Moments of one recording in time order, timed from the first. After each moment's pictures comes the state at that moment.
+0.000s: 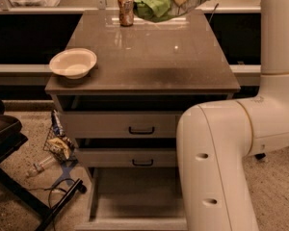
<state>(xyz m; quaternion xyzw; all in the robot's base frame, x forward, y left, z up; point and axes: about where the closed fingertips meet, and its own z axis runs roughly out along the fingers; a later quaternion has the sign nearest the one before) 0.739 -0.137 1.042 -0.44 0.81 0.04 0.38</state>
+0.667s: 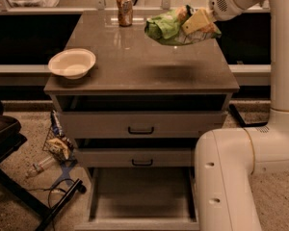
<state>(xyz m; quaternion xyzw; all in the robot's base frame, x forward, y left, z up) 0.731 -0.178 0.960 -0.33 0.86 0.12 0.37</state>
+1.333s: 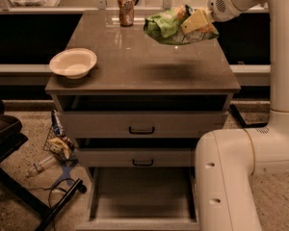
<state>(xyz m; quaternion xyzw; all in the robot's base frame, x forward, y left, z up) 0.738 -0.176 0.956 -0.32 0.85 0.13 0.38</state>
